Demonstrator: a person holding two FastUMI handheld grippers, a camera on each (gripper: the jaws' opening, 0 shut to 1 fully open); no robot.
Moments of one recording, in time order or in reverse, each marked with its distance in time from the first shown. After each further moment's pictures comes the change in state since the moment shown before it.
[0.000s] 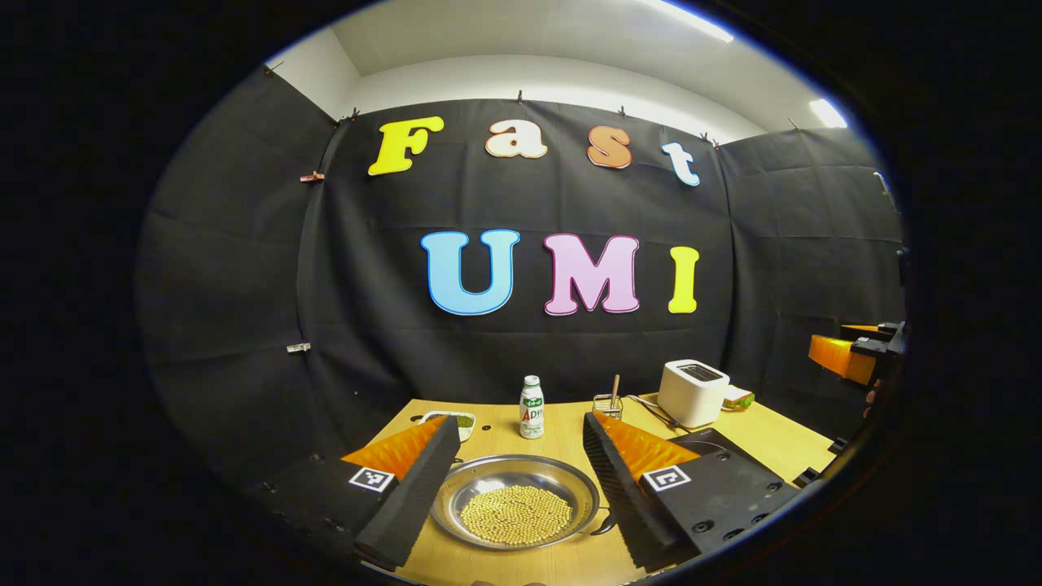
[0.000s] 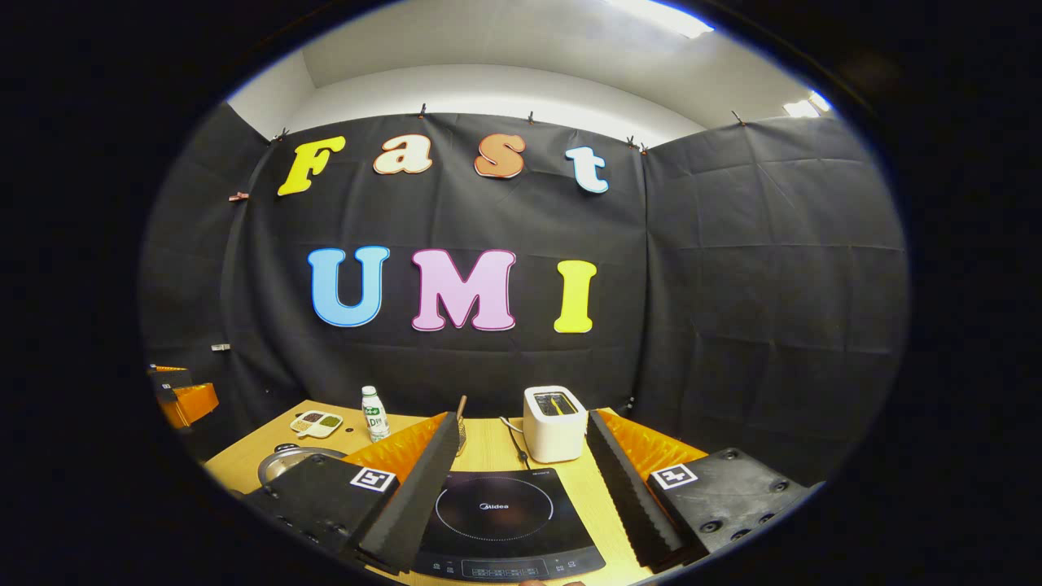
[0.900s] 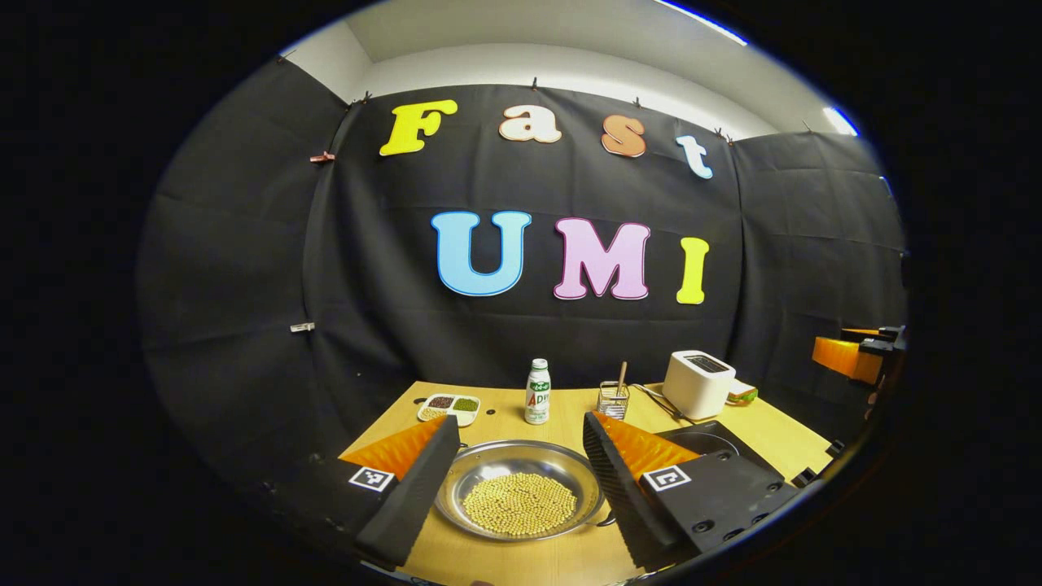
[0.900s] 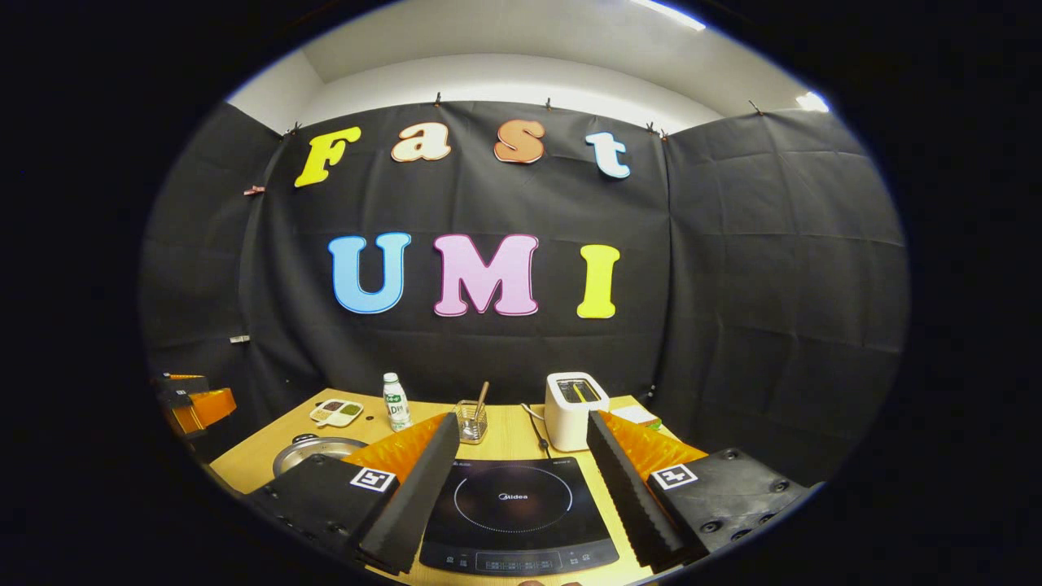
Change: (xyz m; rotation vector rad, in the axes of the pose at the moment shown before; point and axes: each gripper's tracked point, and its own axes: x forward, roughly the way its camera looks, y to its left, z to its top) left arm 0.006 0.017 -0.027 -0.044 0.061 0.005; right arm 0.004 0.021 -0.016 0.001 0.073 0.073
